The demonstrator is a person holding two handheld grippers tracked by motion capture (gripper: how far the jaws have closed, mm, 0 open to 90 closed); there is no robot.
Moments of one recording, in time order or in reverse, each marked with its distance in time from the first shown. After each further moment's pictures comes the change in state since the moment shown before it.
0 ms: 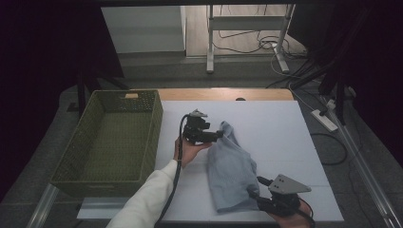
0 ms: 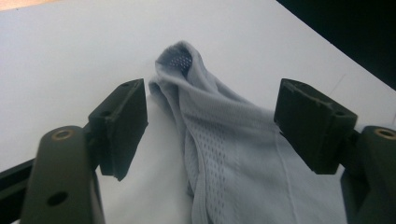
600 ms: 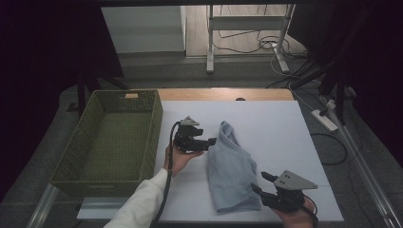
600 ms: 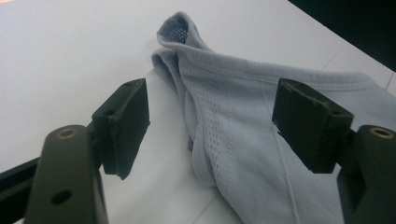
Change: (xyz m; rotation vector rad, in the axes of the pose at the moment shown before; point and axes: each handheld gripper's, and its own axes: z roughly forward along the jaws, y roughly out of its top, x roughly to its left) left arm -0.004 -0.025 -0.030 -0.003 0.010 0.037; right arm -0.012 0.003 -0.004 -0.035 -0.027 0.028
